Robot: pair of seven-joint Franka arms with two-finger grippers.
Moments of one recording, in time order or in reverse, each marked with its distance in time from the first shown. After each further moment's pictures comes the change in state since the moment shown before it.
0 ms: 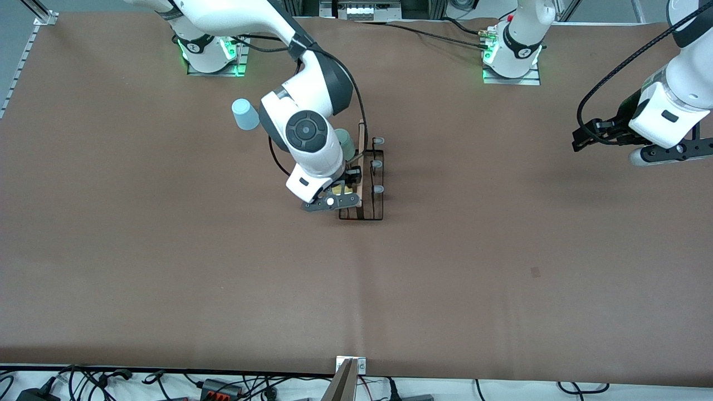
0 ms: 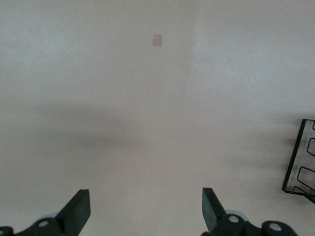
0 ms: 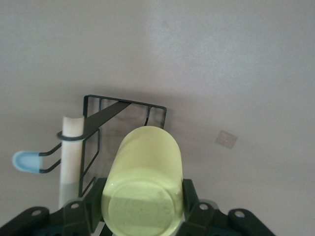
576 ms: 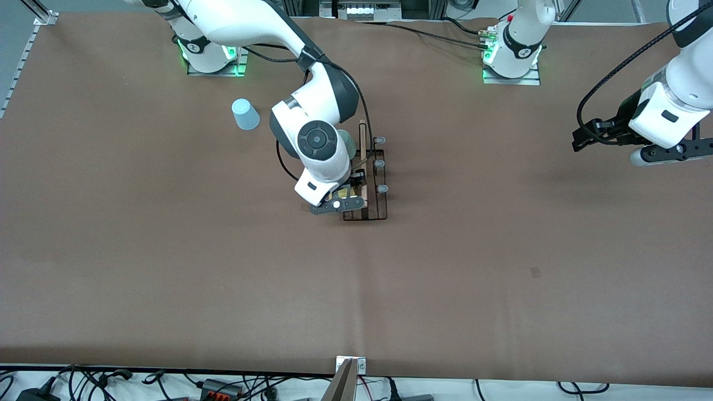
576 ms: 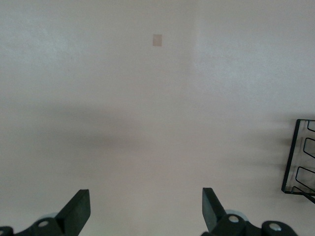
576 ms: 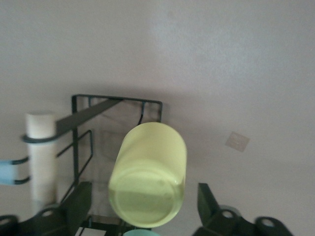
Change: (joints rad) left arm 0.000 0.000 0.000 0.000 0.000 0.000 0.000; right arm 0.017 0.030 -0.001 0.020 0.000 0.024 0.024
